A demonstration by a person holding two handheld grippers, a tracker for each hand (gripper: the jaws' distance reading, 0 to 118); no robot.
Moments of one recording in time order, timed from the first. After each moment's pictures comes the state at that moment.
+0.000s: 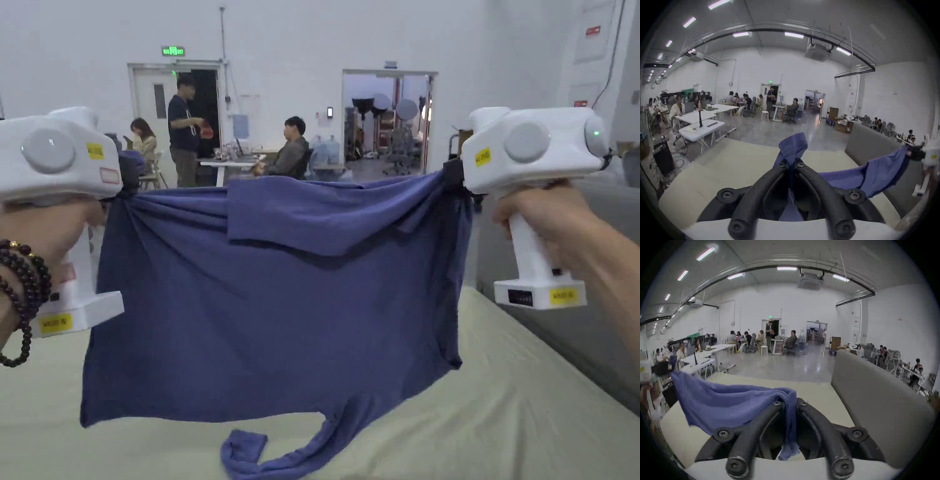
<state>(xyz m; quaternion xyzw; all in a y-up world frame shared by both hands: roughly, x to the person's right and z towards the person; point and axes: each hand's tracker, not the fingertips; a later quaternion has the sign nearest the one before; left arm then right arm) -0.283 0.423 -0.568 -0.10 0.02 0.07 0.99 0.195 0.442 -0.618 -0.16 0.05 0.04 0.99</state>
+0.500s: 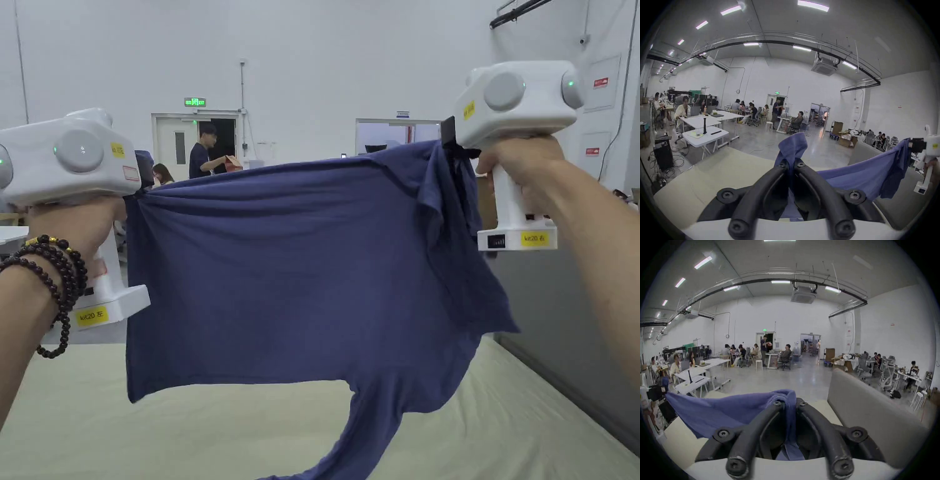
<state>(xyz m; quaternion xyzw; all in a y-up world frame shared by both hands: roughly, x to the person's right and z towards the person) -0.277 0.461 -0.584 -0.05 0.04 0.11 0.99 0.181 0.519 -0.650 -0.10 0.02 0.02 0.99</state>
